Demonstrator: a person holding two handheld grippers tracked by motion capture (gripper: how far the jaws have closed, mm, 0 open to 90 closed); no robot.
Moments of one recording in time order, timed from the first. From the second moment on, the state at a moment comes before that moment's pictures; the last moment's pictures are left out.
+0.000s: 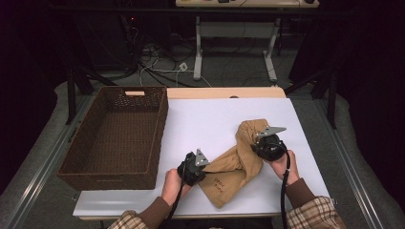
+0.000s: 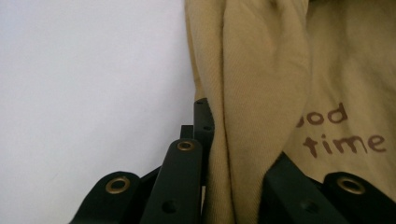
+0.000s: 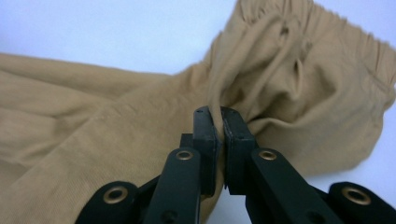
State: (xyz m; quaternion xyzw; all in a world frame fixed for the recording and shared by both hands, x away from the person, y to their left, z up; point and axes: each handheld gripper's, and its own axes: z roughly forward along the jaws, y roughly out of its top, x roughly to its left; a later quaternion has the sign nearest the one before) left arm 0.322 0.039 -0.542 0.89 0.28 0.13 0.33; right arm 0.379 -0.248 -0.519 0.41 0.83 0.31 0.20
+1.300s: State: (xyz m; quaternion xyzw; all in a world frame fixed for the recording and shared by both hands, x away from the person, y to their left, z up) left arm 0.329 0.037 -0.542 0.89 0.28 0.13 0.33; right arm 0.375 -0.249 -0.510 0.40 0.83 0.31 0.24
